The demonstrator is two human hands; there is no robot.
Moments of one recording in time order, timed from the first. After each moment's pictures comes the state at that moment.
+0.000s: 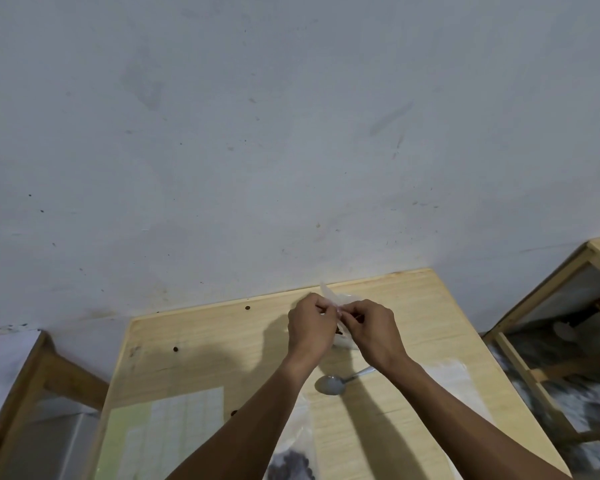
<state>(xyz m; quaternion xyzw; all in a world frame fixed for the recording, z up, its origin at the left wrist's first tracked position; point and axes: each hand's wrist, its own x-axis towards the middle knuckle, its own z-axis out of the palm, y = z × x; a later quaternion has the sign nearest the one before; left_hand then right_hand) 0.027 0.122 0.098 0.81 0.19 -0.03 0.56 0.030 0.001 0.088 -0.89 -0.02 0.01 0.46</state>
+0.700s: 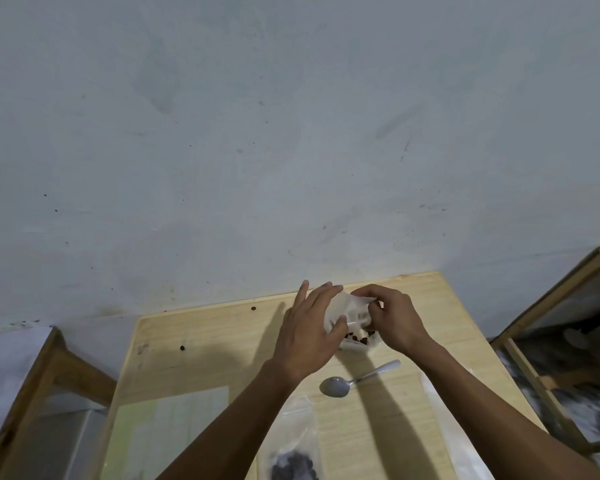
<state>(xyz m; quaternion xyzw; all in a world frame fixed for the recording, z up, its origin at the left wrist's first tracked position) 0.016 0.151 0.092 0.93 -0.07 0.01 0.35 0.050 -0.025 0.107 -0.88 -0.04 0.05 0.47</state>
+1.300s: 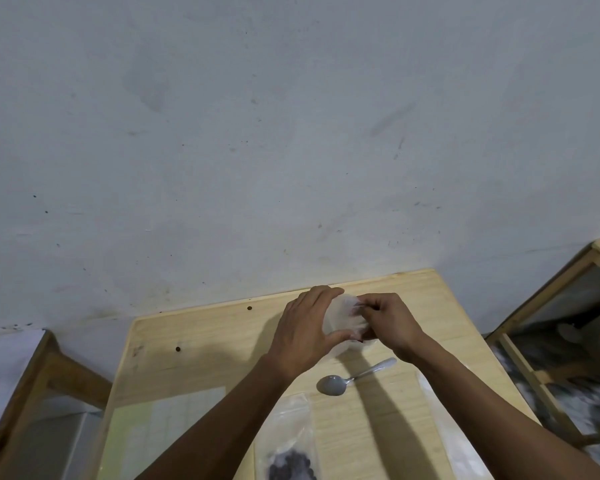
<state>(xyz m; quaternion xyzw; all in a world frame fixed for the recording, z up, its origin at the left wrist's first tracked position) 0.024 0.155 0.086 0.94 -0.14 0.07 0.32 0.049 -0.026 0.094 -0.80 0.03 0.14 0.59</state>
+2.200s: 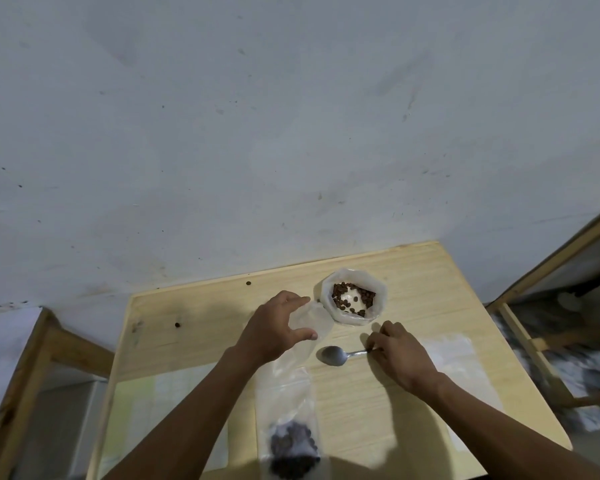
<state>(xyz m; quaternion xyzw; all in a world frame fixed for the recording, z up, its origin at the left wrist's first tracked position) 0.014 0.210 0.039 0.93 -0.06 -0.09 0.35 0.004 -0.070 -0.020 -0.97 -0.16 0.13 0.14</state>
